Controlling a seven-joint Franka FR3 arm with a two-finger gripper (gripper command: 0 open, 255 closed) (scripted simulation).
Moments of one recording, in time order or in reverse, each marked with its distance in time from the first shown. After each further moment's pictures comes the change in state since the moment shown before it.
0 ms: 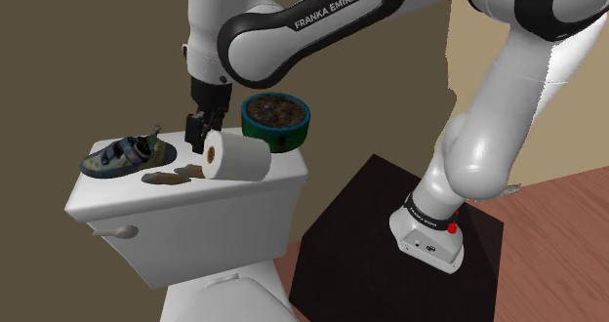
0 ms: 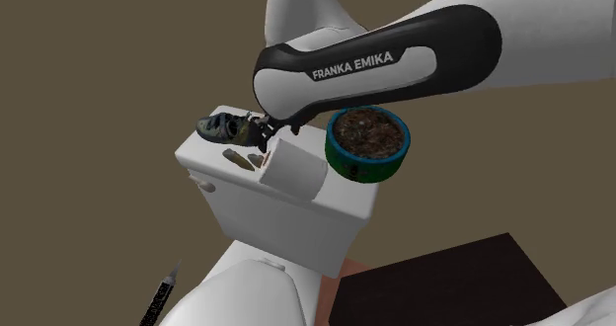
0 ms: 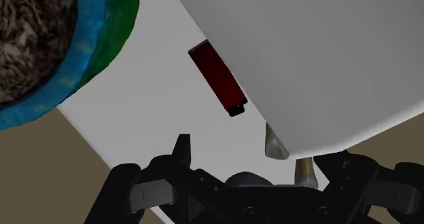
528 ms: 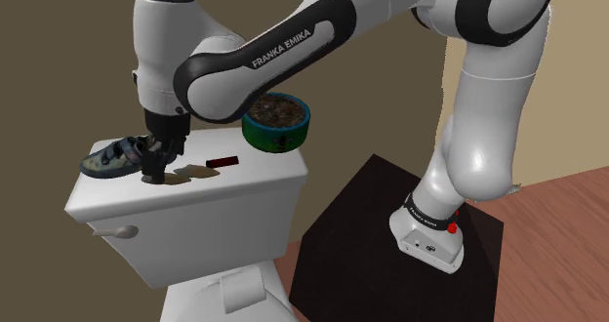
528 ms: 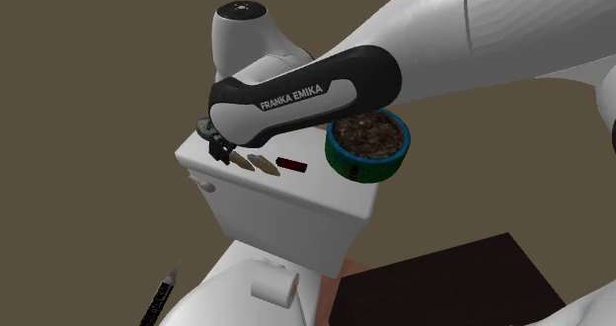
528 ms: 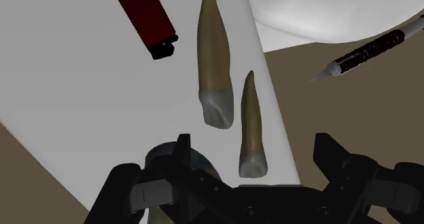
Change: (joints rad) arm 0.093 0.247 0.029 0.205 -0.141 0.053 0.064
